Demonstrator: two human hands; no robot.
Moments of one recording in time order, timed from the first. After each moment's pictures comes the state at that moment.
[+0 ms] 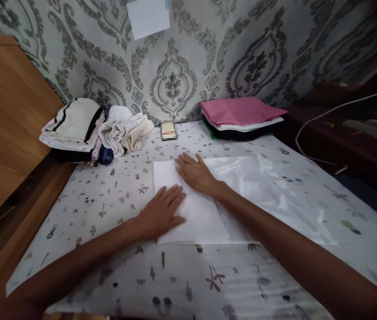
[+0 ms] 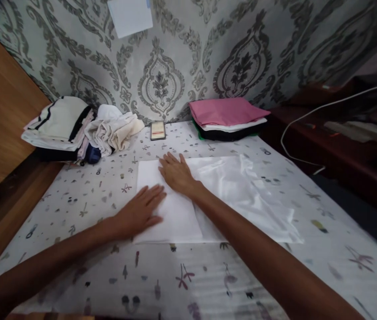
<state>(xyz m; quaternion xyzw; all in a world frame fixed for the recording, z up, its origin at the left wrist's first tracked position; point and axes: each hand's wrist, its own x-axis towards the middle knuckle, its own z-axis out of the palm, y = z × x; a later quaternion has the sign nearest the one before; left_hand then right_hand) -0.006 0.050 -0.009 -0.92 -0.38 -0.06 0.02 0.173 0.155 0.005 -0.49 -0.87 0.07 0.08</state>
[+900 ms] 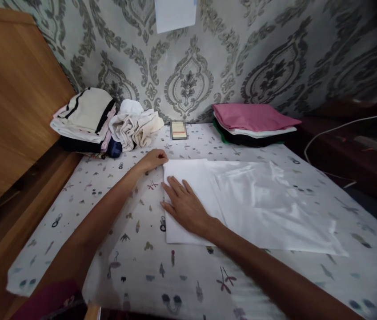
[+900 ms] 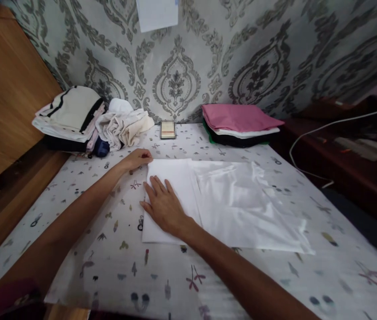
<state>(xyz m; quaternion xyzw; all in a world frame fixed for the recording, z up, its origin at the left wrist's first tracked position) -0.076 0.205 -0.005 -0.73 -0.53 -0.26 -0.34 0.118 0.065 -0.017 -0.40 -0.91 0.06 0.11</state>
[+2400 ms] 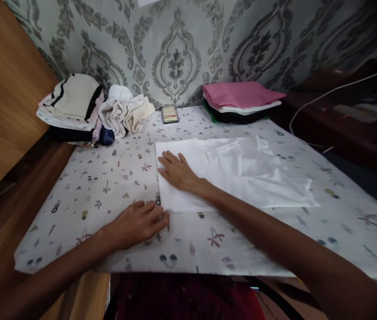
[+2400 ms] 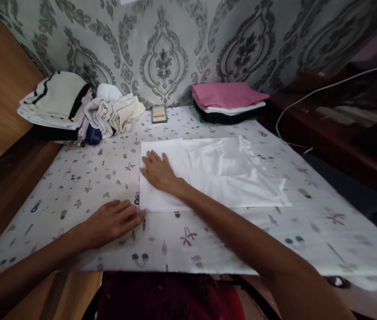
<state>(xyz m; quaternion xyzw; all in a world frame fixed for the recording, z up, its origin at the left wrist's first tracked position) -0.065 -0.044 0.017 -0.96 -0.26 -0.03 0.10 0.113 0.085 -0.003 -0.45 -0.88 0.12 0.09</state>
